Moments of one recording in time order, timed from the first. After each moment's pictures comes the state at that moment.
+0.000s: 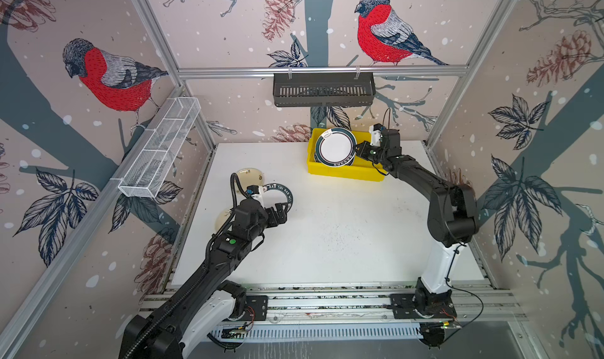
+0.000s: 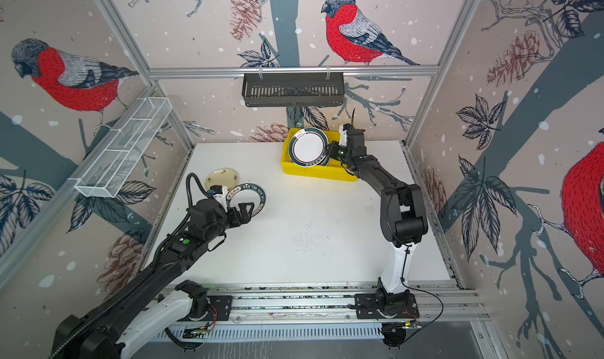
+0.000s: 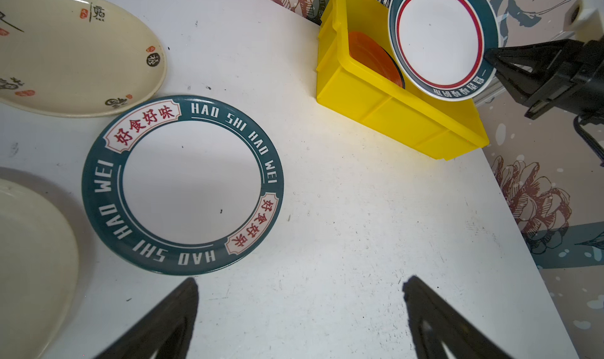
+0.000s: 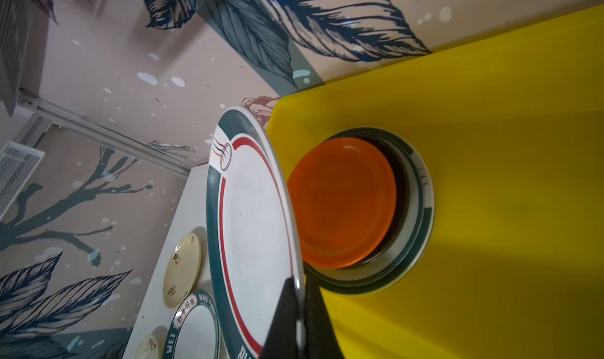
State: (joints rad) left arm -0.37 0.88 0.51 -0.15 0.05 -0.55; right arm 0.23 1.98 1.53 0.00 -0.39 0.56
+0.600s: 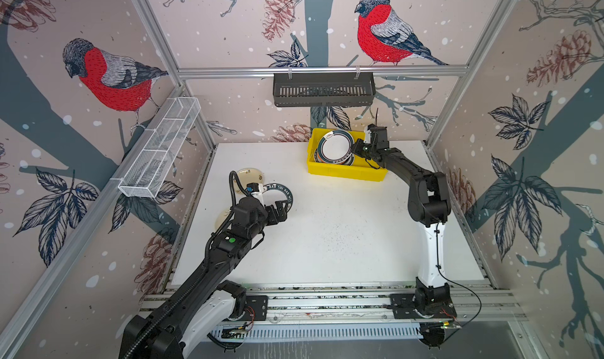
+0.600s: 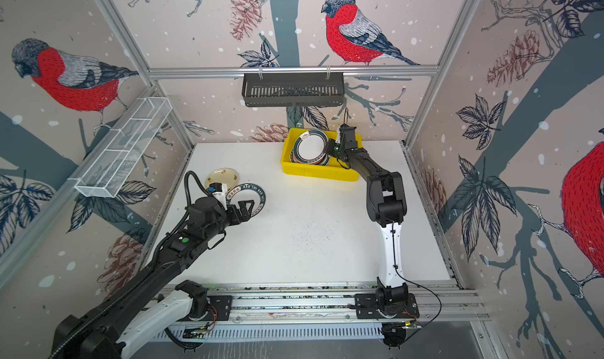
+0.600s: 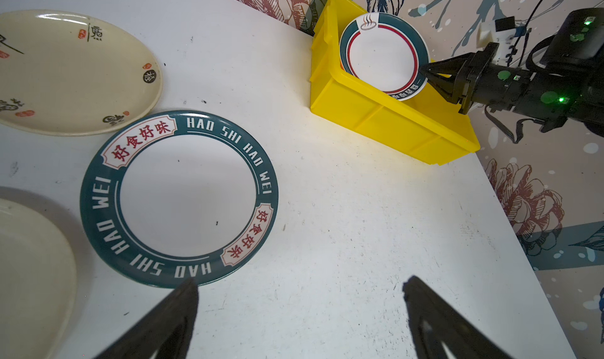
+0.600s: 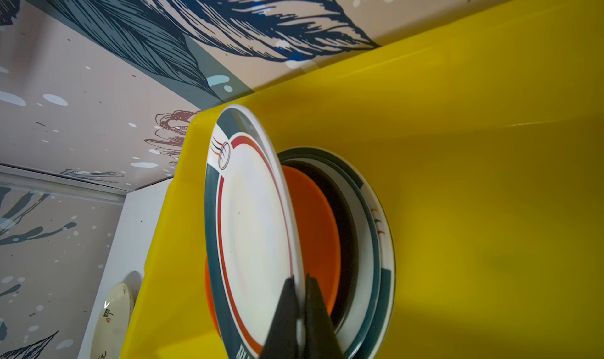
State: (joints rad) left arm -0.37 0.88 0.52 -0.14 0.06 -0.54; right arm 0.23 2.27 1.84 -0.14 -0.31 0.56
